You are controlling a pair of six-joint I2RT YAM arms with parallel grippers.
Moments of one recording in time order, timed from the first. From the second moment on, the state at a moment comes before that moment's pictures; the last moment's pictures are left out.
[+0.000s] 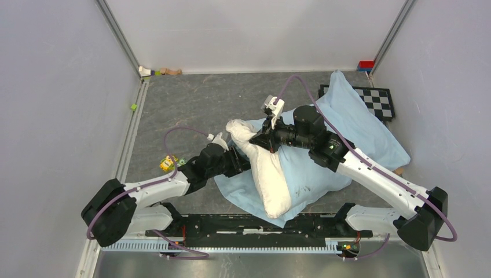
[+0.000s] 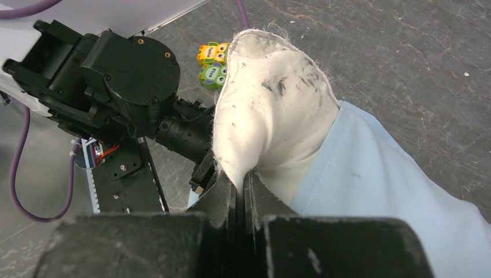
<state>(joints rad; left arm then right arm) -0.78 1.19 0.44 0.25 0.11 -1.03 0.80 1.17 1.06 -0.18 -0.36 0.09</state>
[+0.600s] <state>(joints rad) -0.88 1.28 0.61 0.03 -0.08 -1.06 0.80 1.18 1.06 -0.17 -0.36 0.08</state>
